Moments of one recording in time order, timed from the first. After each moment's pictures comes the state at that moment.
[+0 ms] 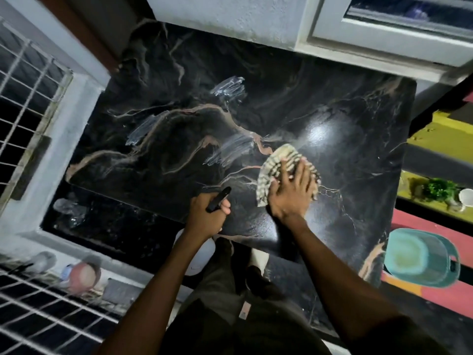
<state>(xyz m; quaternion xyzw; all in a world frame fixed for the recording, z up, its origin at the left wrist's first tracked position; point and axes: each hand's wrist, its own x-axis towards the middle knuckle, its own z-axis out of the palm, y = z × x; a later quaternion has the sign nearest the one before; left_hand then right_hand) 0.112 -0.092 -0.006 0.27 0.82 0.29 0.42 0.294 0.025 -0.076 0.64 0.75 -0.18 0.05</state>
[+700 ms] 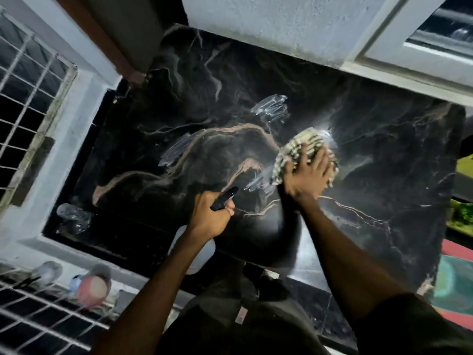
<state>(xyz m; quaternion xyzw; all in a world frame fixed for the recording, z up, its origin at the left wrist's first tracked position) -0.024 -0.062 -0.008 0.30 0.82 0.26 0.41 0.161 0.102 -0.074 0.69 0.70 -0.17 0.05</state>
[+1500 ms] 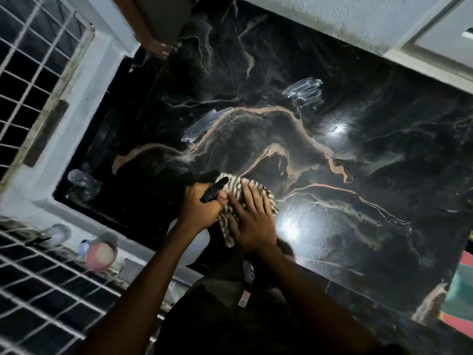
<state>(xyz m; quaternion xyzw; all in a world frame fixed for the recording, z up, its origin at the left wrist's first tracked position) -0.065 -0.117 -0.010 0.26 0.83 0.32 0.38 0.102 -0.084 -0.092 0.37 0.91 -0.19 0.03</state>
